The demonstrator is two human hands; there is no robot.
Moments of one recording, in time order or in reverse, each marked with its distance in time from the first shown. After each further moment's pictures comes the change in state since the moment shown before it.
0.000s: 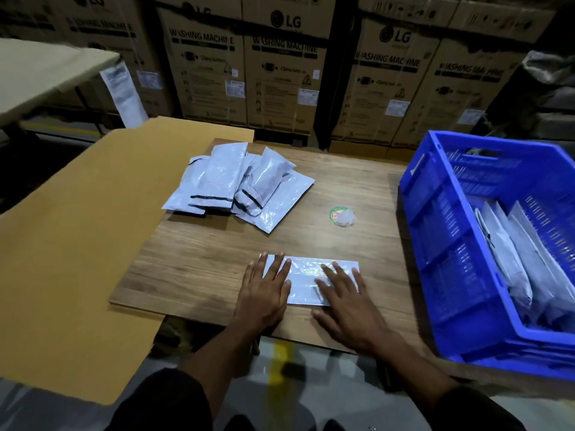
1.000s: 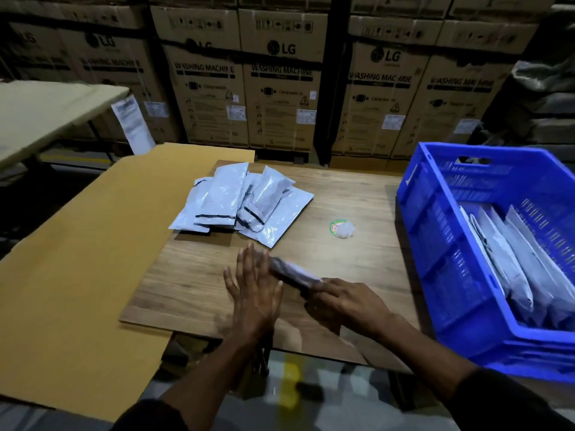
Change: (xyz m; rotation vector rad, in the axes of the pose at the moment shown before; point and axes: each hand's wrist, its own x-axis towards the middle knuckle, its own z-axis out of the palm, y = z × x) left_hand 0.007 0.001 -0.046 0.048 0.239 -0.173; right_hand 0.028 0.004 -0.048 0.095 0.288 -0.366
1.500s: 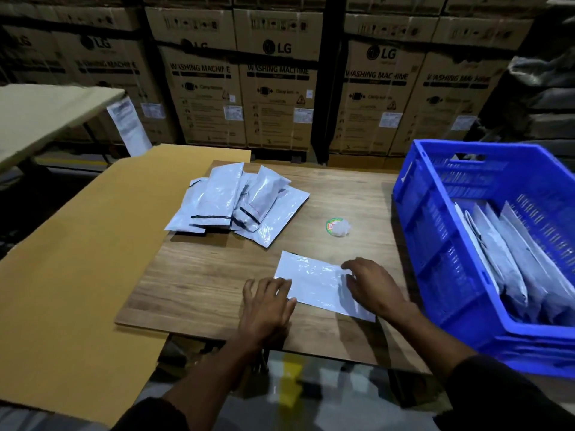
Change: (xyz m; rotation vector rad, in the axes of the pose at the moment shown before) left_hand -0.012 0.009 0.027 -0.015 -0.132 0.246; right_hand -0.014 0.047 -0.002 0.090 -0.190 0.719
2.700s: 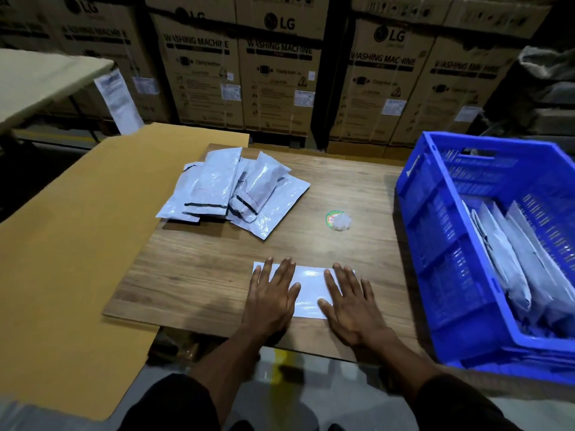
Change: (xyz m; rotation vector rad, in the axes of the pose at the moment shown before) left_hand 0.009 0.011 0.024 -0.144 -0.054 -0.091; right_hand -0.035 -0.015 0.063 -0.184 -0.255 0.024
